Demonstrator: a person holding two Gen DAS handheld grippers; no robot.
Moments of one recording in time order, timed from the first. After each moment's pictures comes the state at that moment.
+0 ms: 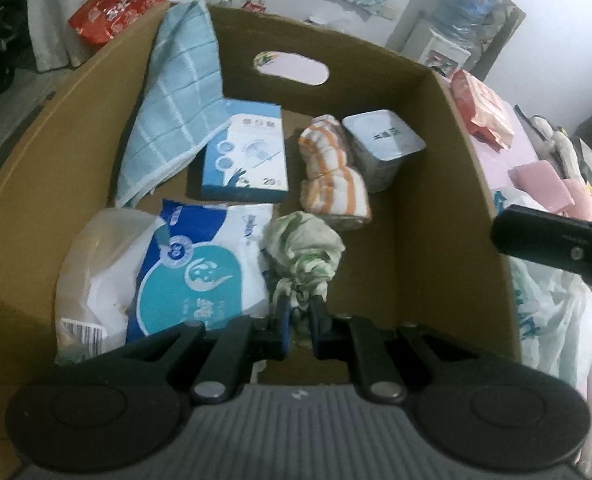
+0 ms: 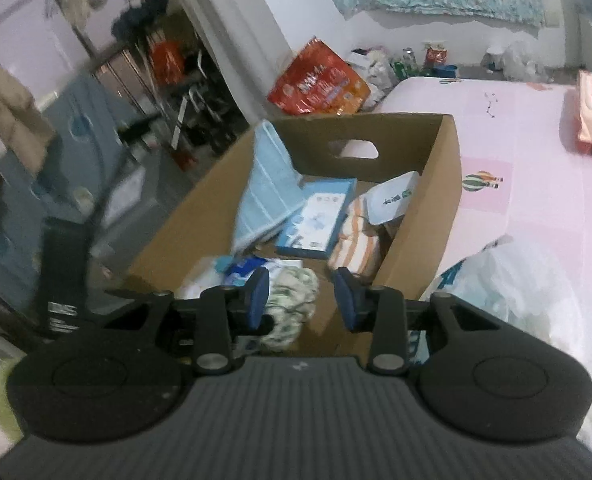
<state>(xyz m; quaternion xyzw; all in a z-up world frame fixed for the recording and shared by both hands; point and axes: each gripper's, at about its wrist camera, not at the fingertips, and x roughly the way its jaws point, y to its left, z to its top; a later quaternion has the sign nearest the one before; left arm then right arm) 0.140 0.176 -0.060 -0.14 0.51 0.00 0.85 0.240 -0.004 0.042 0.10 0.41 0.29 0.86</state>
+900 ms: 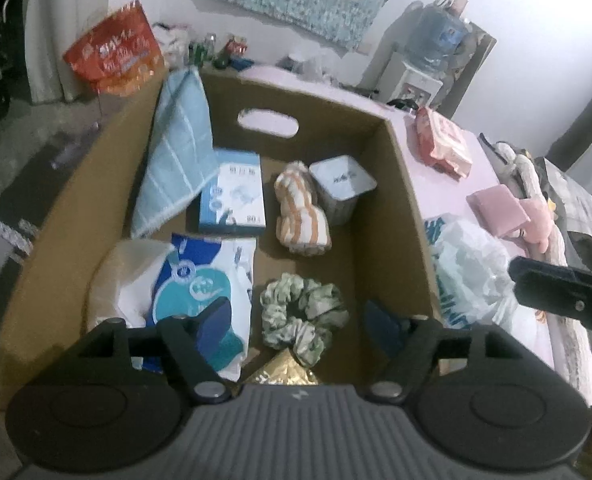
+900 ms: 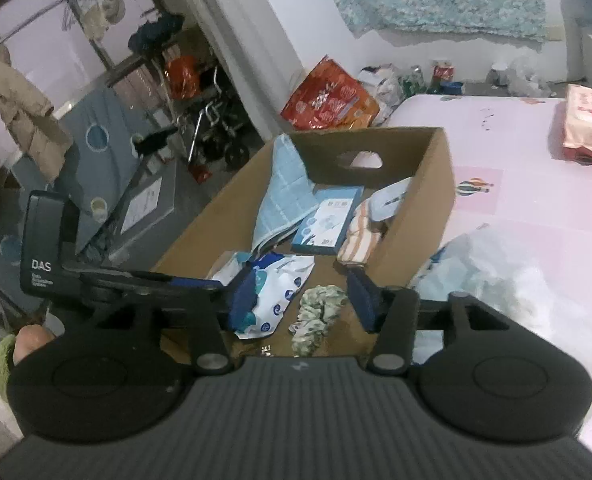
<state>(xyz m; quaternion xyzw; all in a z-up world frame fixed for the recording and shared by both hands) 0.104 0.171 0.004 -0.13 0.46 -0.03 0.88 0.187 -0.070 0.066 0.14 0.37 0.30 0.87</state>
